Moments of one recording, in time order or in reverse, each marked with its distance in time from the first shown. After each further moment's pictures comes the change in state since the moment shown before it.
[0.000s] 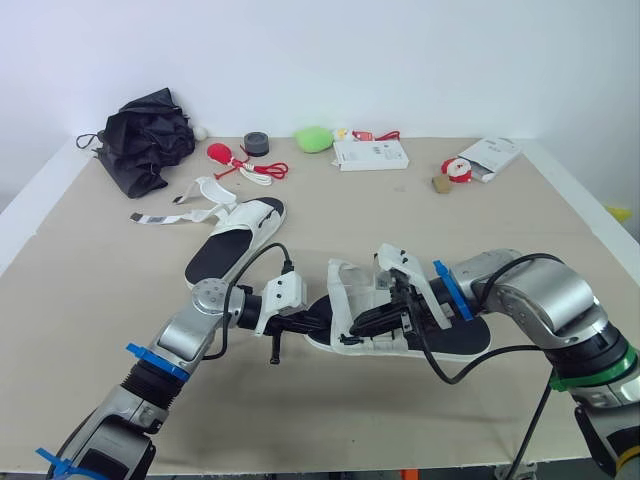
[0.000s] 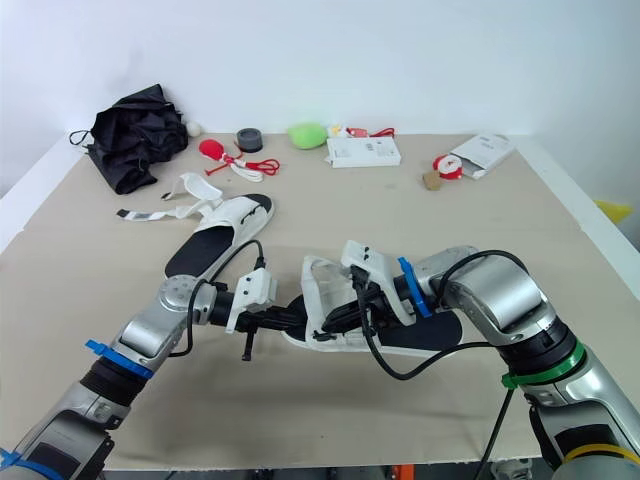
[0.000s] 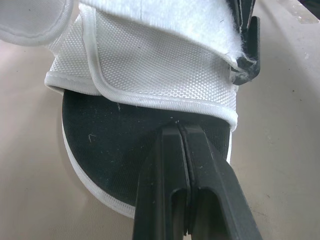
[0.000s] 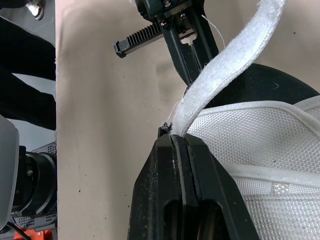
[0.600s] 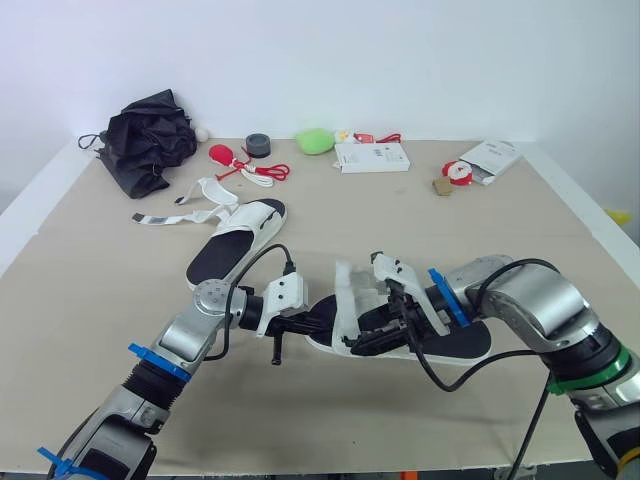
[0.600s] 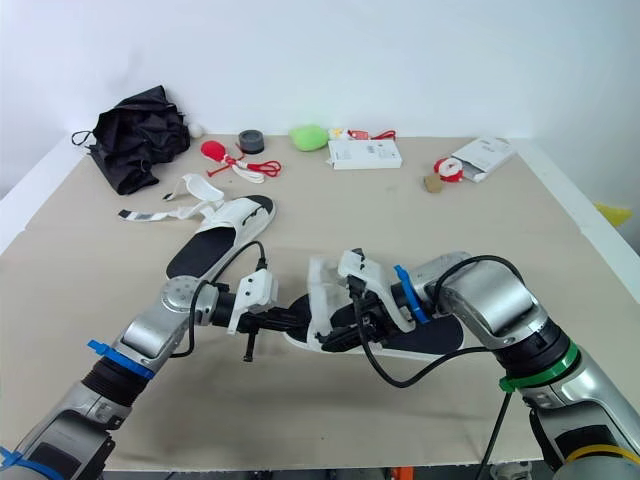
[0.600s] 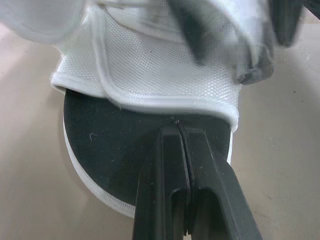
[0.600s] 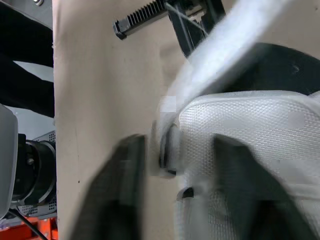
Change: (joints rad) left arm -0.001 -0.003 -0.005 0.003 0.000 0.000 0.008; right arm 0.003 0.005 0.046 0.036 -0.030 0.006 0.017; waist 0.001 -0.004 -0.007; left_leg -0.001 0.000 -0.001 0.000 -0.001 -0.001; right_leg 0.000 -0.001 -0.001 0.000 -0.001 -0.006
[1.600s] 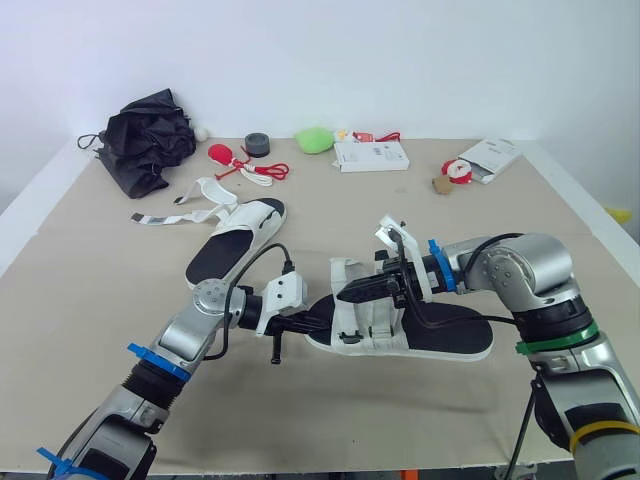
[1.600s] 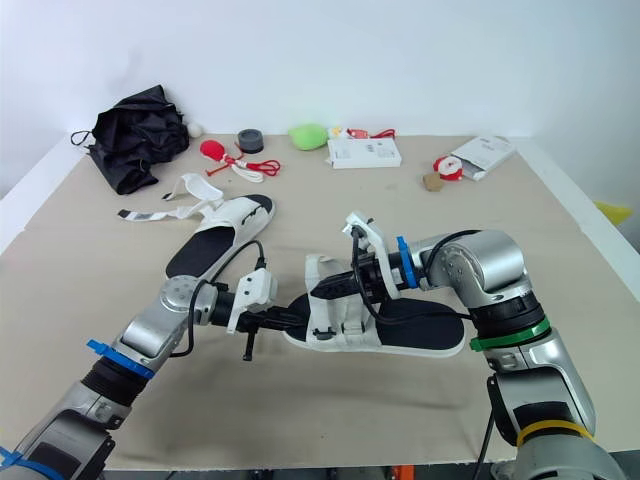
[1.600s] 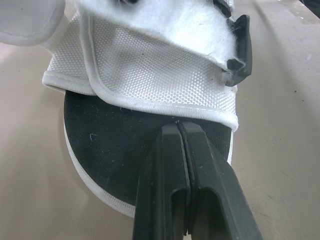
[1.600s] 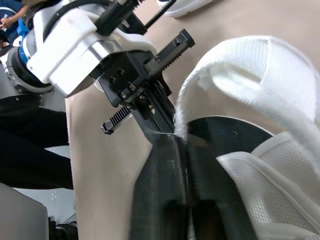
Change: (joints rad) left arm 0.000 0.000 0.001 0.005 0.000 -0.005 -0.001; right arm -0.114 0.182 -0.193 0.244 0.115 0.172 -0.108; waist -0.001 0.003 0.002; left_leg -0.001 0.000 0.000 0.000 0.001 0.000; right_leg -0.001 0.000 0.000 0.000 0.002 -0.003
